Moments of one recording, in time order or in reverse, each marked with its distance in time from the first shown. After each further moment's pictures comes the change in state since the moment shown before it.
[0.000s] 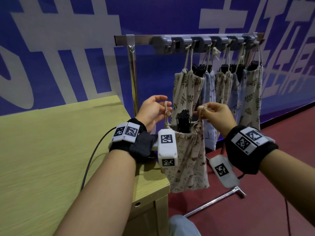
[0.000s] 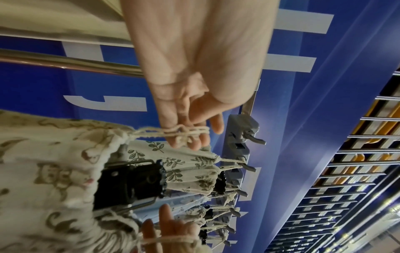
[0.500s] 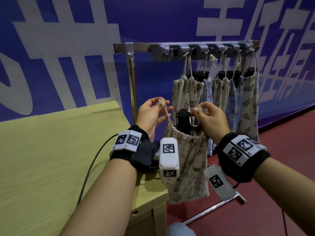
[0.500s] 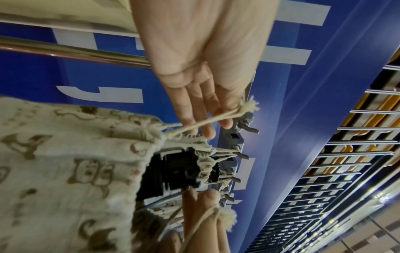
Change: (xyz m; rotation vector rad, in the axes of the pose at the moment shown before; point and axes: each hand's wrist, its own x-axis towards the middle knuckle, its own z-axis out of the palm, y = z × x) left_hand -0.002 -0.002 0.008 -0.192 0.081 0.128; right_hand -0.008 -0.014 0.015 -0.058 0.090 -0.105
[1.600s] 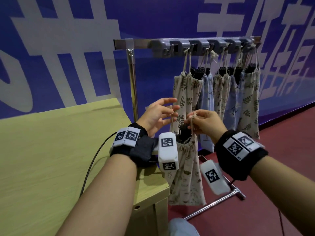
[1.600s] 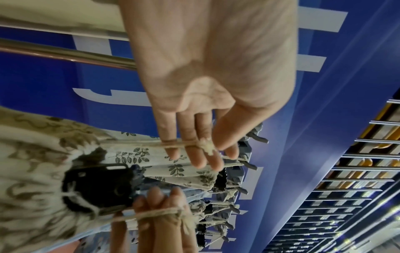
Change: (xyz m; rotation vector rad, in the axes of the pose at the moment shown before) left_hand -0.006 0.003 -0.002 0.166 -0.267 -0.172; right_hand -0.007 0.005 0.006 0.198 -0.190 0.283
